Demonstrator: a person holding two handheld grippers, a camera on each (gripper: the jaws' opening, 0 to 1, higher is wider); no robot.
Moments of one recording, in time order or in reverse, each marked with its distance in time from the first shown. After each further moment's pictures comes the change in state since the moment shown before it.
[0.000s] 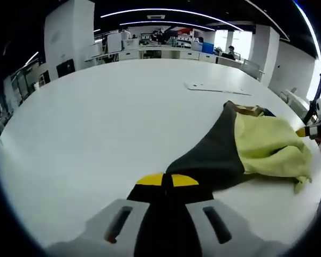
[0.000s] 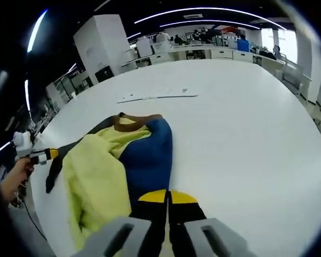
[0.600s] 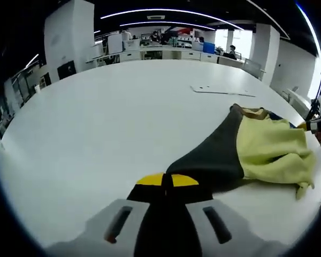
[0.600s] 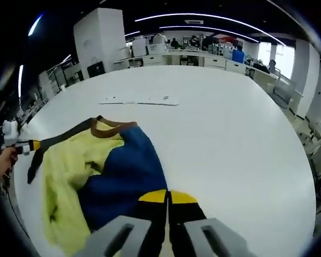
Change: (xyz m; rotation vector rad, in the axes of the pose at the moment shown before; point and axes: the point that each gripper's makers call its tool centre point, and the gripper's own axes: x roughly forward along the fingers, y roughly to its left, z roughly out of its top) left arm 0.006 0.019 0.009 0.007 0.000 0.017; right arm 0.001 -0.049 0.026 -0.089 -0.029 -0.156
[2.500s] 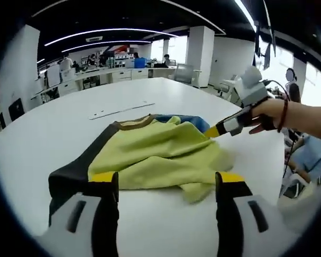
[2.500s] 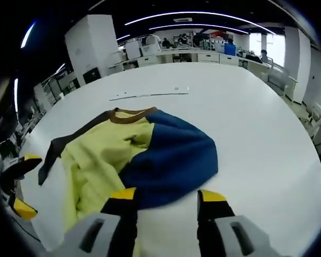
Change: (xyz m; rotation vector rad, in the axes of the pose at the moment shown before) left arm -0.100 -0.249 -0.016 0.257 -0.138 -0.459; right arm -0.032 0.062 -0.046 0.109 0.002 0.013
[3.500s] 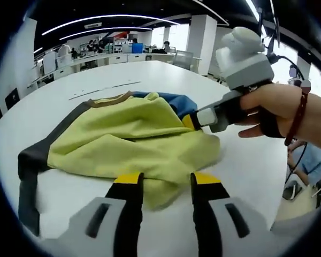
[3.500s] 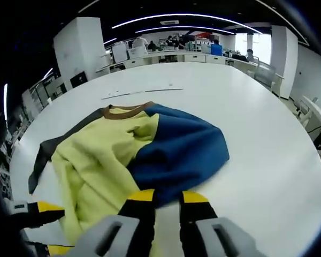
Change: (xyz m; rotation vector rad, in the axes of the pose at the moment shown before) left arm 0.048 -0.038 -0.043 -0.028 0.116 0.022; right arm 0.014 0.019 -0.014 0.062 -0.031 -0.108
